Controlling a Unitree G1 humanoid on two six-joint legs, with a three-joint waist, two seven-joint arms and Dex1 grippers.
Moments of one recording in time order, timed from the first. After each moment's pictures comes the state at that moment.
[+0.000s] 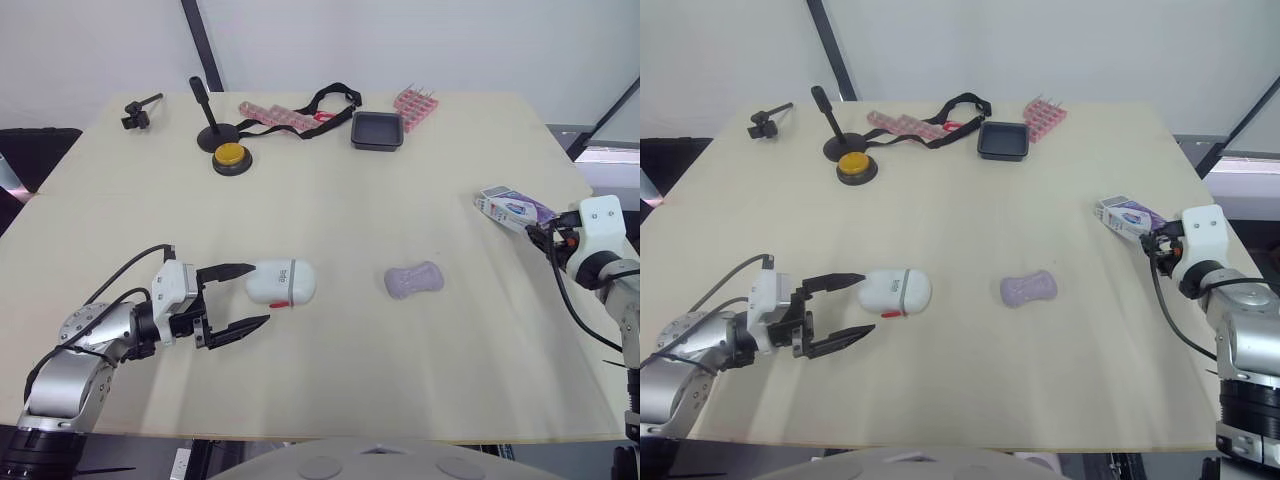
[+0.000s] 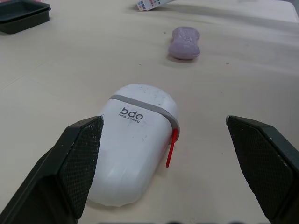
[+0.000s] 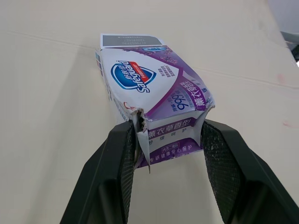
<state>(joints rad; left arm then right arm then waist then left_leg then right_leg) 0.15 0.65 0.14 -0.23 -0.51 0.05 -1.16 -0.12 -0.60 -0.39 -0.10 0.26 0.67 0.39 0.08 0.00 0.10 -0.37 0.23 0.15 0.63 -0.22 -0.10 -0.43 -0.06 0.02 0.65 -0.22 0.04</state>
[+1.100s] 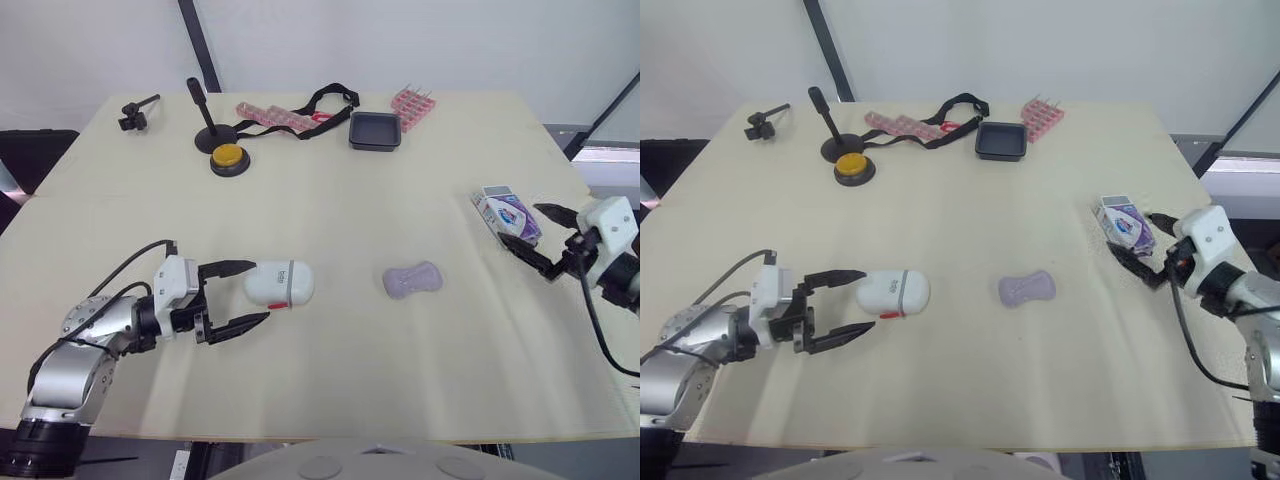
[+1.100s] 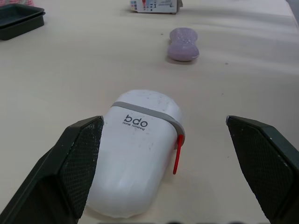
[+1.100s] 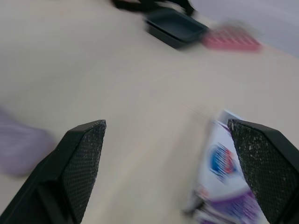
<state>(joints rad) 0.07 0.65 0.11 -0.17 -0.49 0.05 -1.20 0.06 -0.70 -0.41 -0.12 0.47 0.15 1.06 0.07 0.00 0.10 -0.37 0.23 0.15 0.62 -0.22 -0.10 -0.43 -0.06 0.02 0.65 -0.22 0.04</state>
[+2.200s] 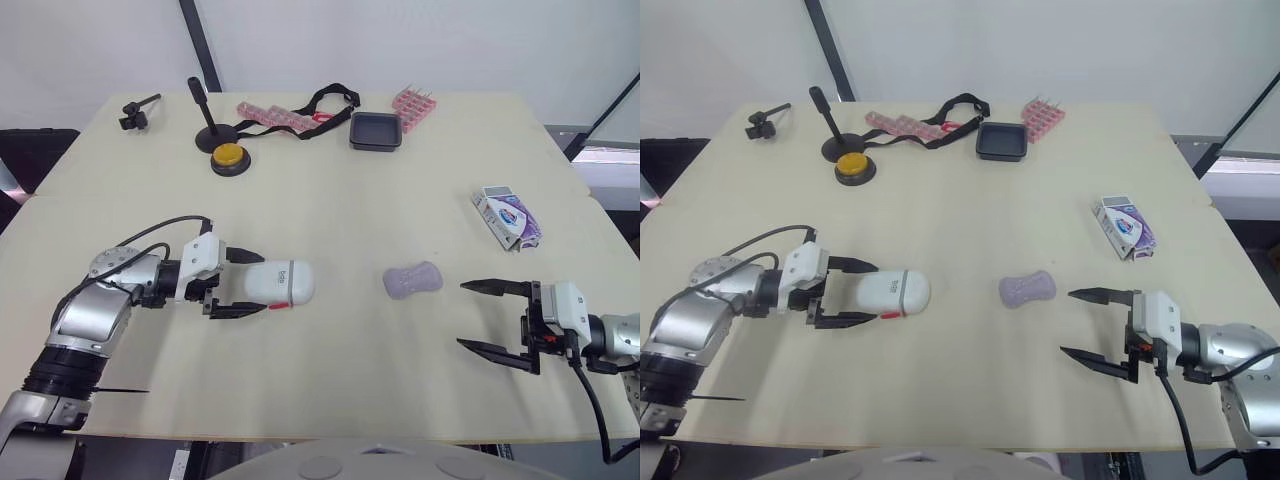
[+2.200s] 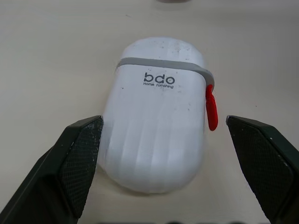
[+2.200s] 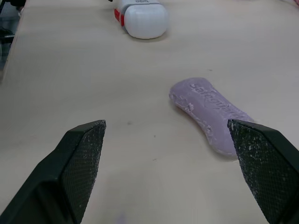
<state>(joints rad) -0.23 0.75 -0.07 0.06 -0.32 0.06 -1.35 0.23 -0.71 -0.23 -0.13 0.47 -0.12 1.34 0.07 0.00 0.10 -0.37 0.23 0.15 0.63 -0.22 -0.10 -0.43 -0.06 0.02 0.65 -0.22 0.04</state>
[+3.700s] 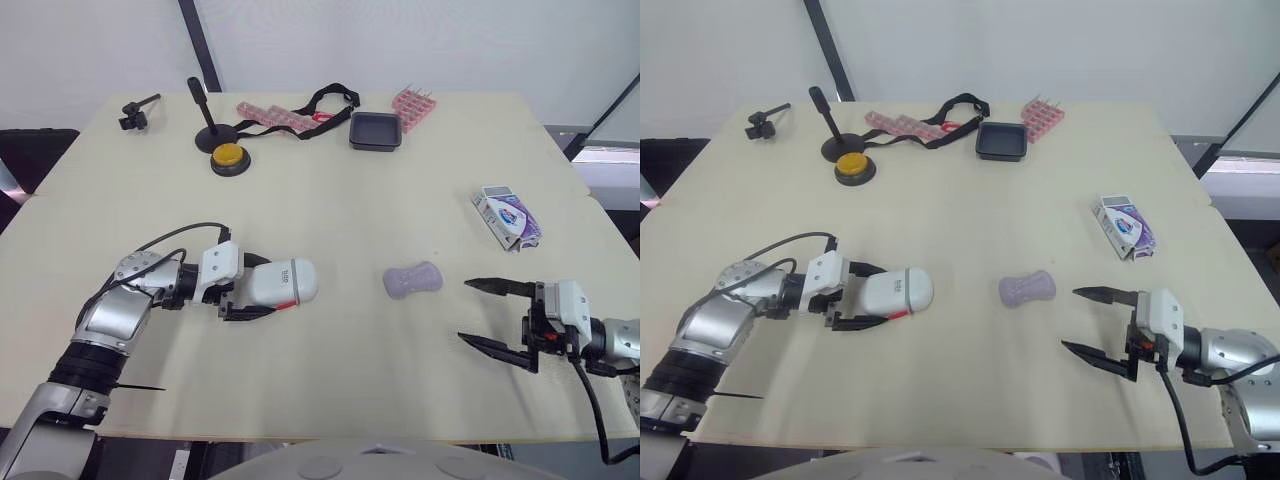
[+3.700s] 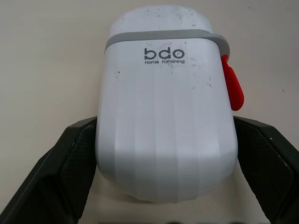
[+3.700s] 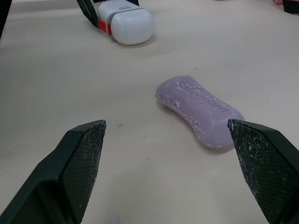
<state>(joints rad) -0.25 0.68 -0.15 0.14 -0.21 -0.03 -1.28 0.24 -0.69 -0.23 -0.11 0.52 -0.09 1.27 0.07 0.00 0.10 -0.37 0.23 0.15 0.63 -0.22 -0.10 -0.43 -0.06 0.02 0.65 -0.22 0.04</state>
